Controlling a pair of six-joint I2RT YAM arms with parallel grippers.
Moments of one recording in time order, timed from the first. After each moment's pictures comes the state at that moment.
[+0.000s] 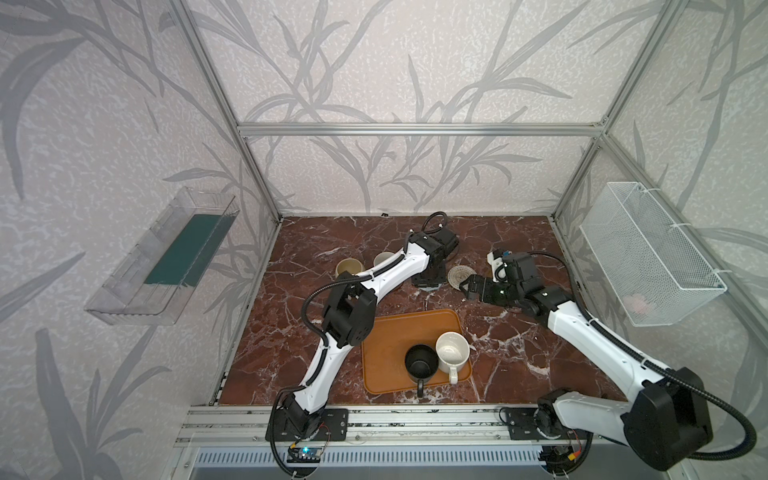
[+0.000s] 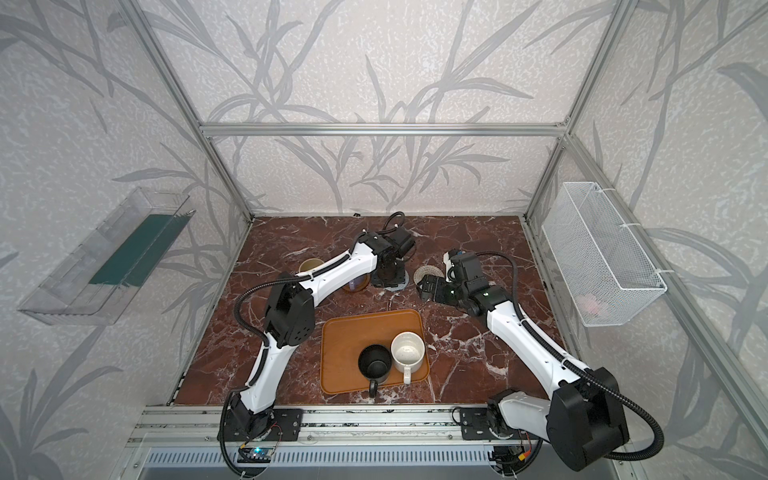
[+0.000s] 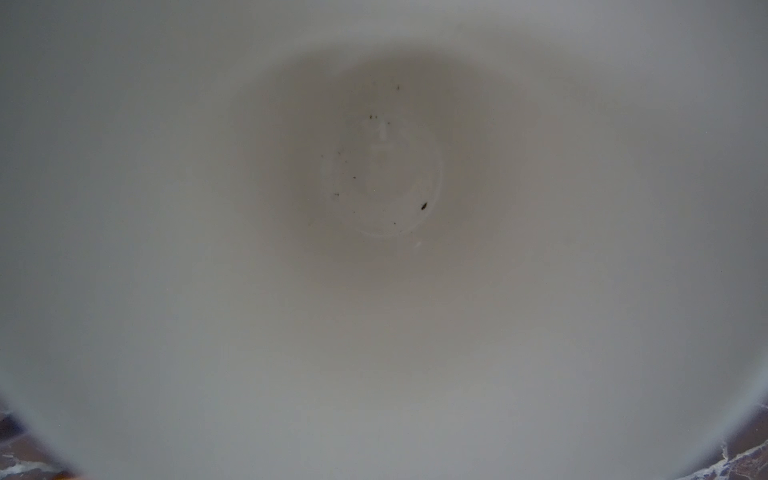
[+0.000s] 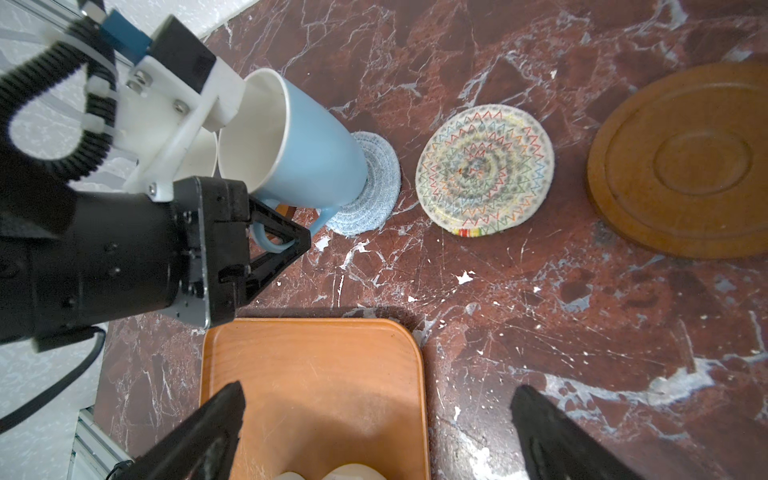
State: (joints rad) left arm -0.74 2.26 2.04 -1.11 -0.09 -0.76; right arm 0.37 1.22 0.87 -0.44 -0.23 0.55
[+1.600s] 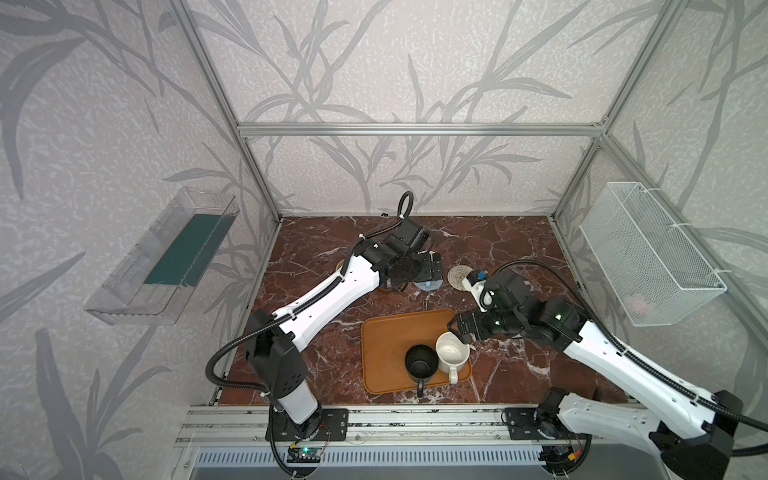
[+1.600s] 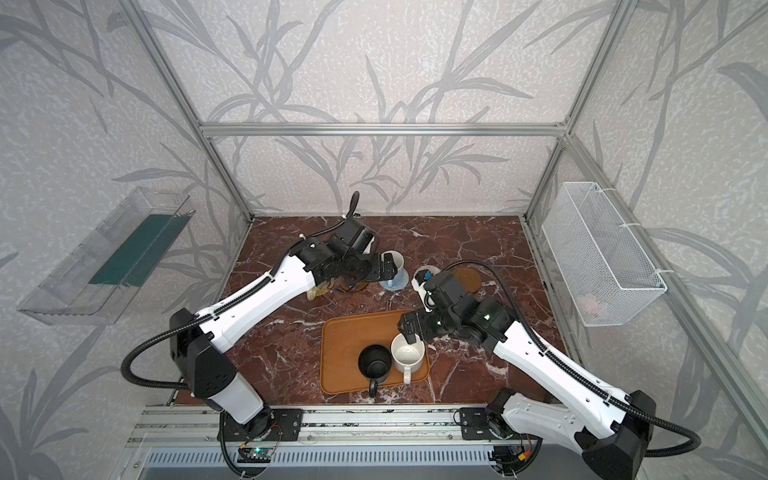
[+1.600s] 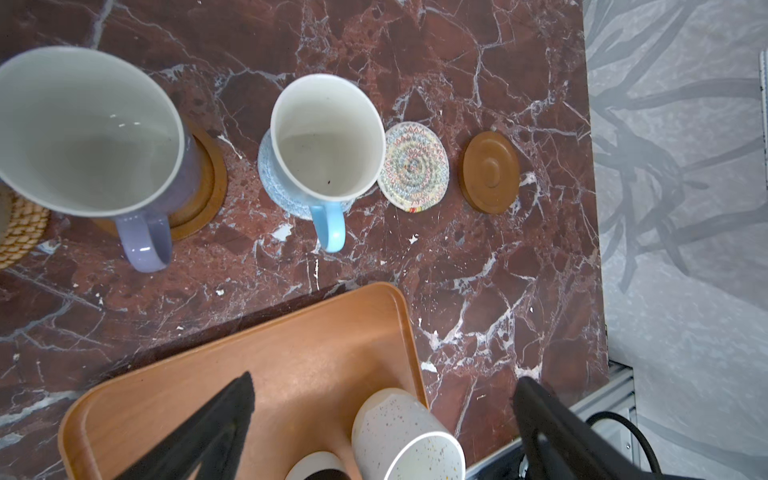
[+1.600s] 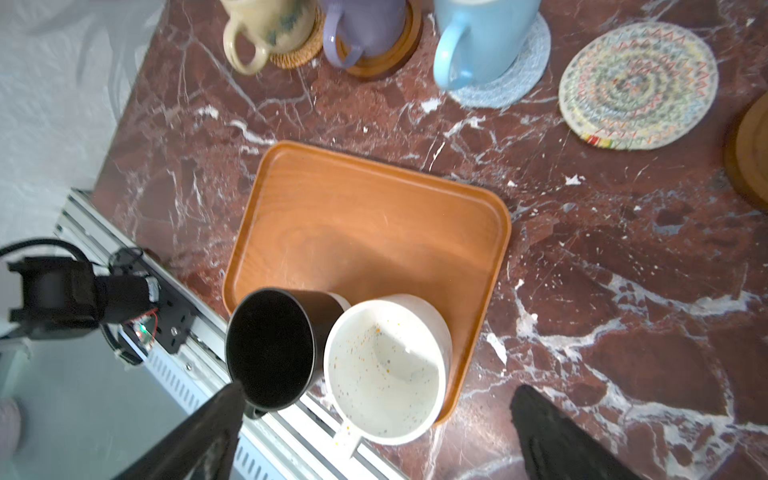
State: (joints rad) left arm -0.71 1.62 1.57 -0.87 0.07 -0.72; right arm 0.84 1.06 1.03 -0.90 -0.09 0.47
